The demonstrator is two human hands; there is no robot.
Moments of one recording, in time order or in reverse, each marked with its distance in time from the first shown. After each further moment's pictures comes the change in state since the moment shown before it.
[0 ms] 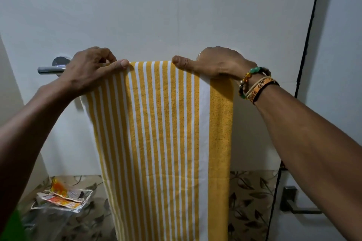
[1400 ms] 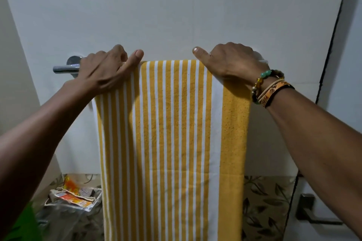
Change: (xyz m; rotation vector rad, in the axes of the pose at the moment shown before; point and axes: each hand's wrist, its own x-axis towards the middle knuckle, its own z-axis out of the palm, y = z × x) left_hand 0.012 -0.011 0.018 0.401 0.122 -0.039; right_hand 0.007 -0.005 0.007 -0.113 0.203 -0.004
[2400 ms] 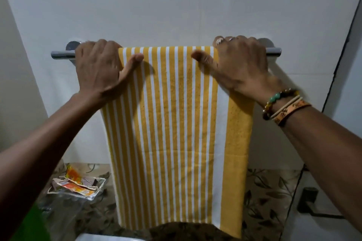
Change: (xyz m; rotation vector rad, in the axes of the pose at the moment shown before) left_hand -0.039 0.003 0.019 0.029 0.306 -0.015; right_hand -0.037 -0.009 0.023 -0.200 0.375 -0.173
